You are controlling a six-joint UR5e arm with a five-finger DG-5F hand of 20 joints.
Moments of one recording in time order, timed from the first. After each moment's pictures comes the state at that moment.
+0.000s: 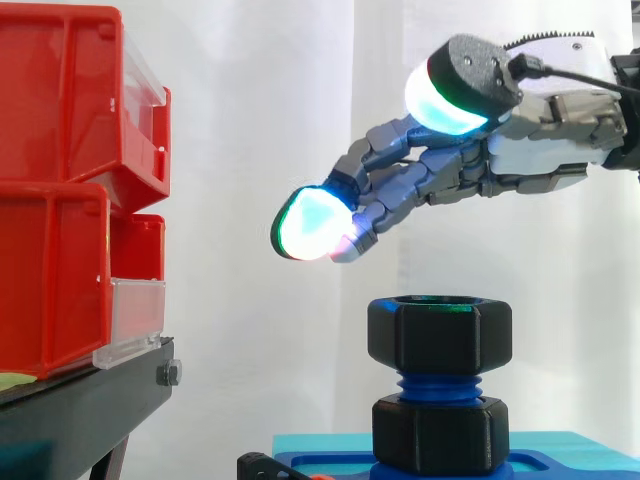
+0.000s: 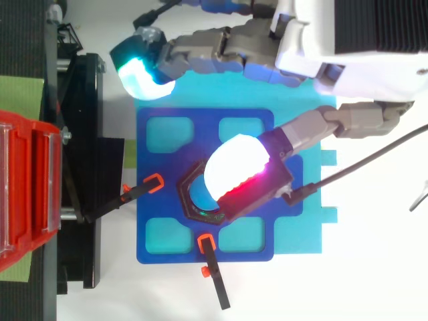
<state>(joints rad) 0.08 -2.16 -1.13 -3.03 -1.54 -1.22</state>
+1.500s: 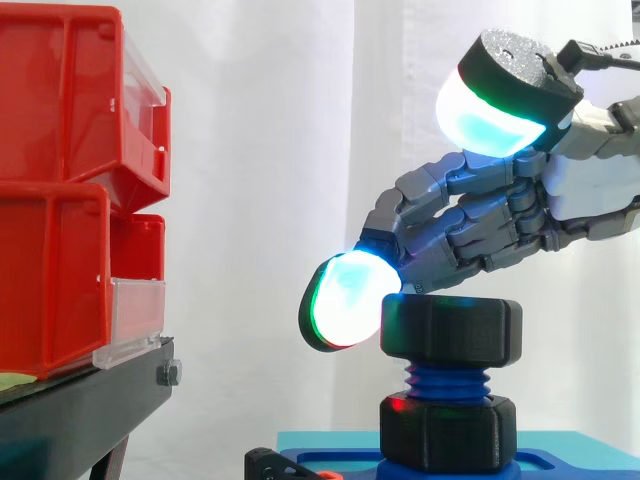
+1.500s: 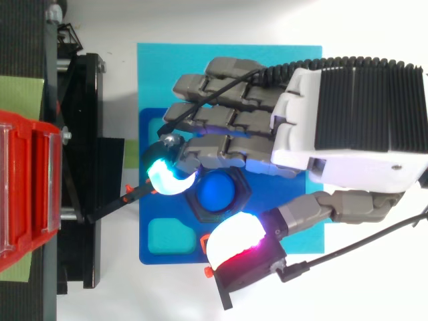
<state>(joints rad) 0.19 -2.16 -1.13 -3.20 -1.39 -1.01</state>
